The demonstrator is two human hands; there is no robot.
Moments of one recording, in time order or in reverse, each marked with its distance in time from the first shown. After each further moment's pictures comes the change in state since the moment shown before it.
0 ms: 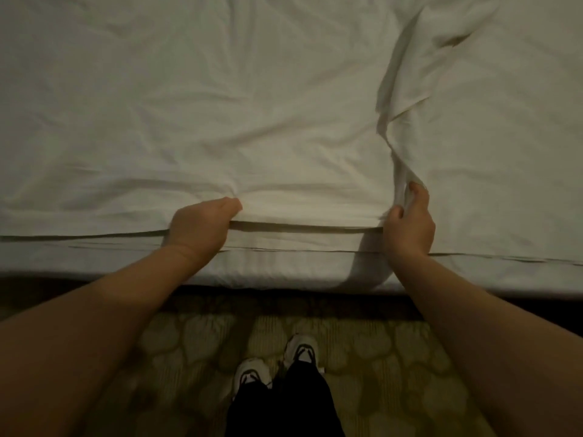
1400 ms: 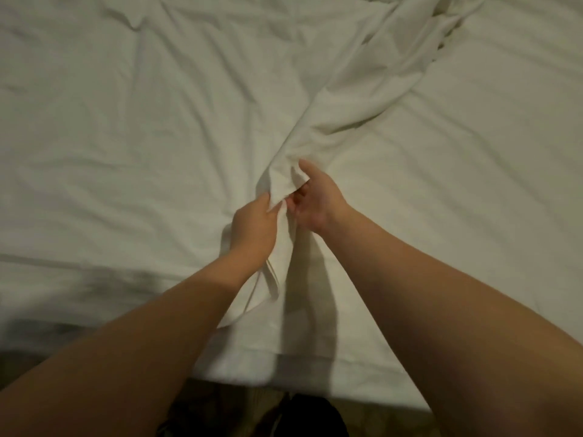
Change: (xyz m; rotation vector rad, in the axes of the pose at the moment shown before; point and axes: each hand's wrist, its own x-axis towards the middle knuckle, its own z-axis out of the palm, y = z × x) left_hand 0.248 0.242 0.015 -0.640 0.035 -0.736; right_hand 0.217 -0.067 -0.061 1.191 -0.881 0.585
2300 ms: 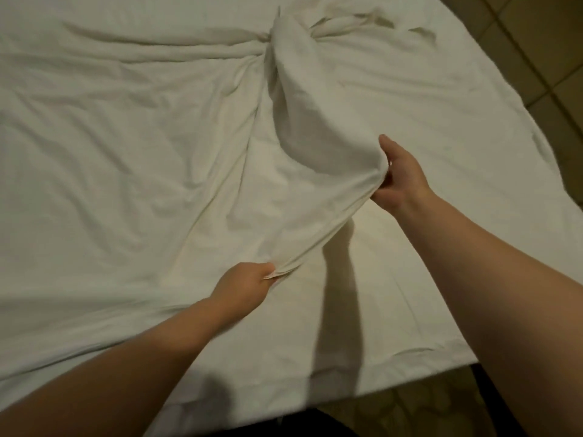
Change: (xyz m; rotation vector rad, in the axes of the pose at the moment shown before) left_hand -0.046 0.101 0.081 0.407 -0.580 0.439; right_hand -0.131 -0.220 -0.172 0.273 0.197 -0.497
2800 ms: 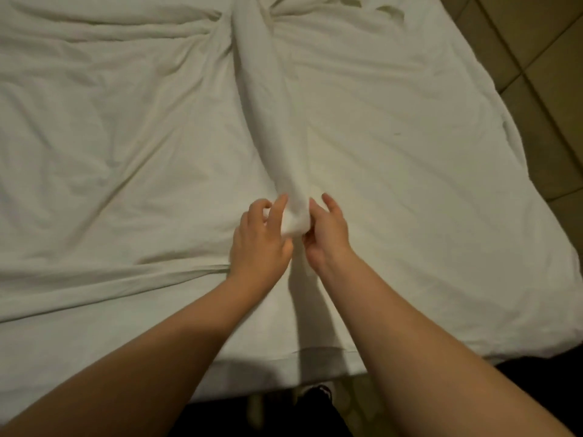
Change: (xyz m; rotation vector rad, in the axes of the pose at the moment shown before) left_hand 0.062 0.177 0.091 0.102 0.537 0.043; right_hand -0.010 0.013 -0.129 -0.144 0.079 0.087
